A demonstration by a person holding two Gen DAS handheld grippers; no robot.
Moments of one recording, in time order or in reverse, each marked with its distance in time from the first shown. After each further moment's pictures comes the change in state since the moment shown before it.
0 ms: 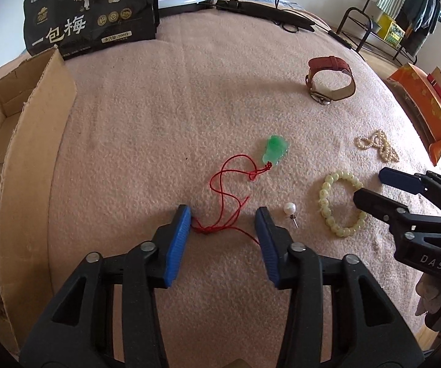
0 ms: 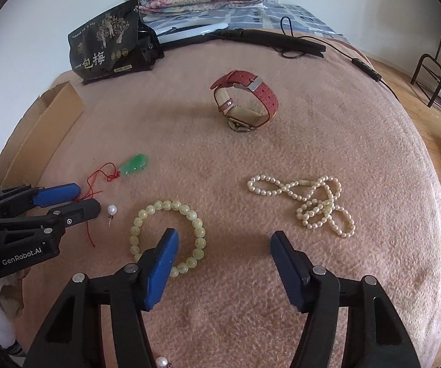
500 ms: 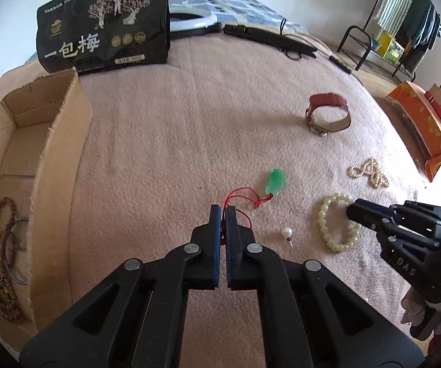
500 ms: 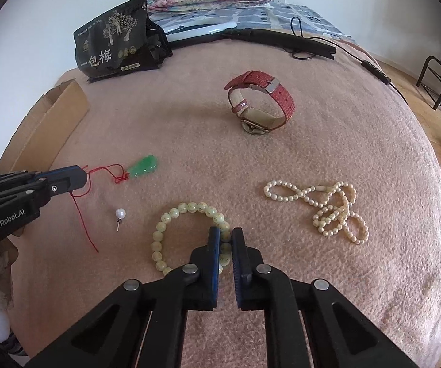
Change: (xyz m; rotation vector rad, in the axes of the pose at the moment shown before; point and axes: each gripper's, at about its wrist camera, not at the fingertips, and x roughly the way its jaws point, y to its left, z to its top) left arm -0.025 0.013 0.014 -0.044 -0.076 -0.027; right arm 0.000 0.008 0.003 -0.018 -0.008 0.024
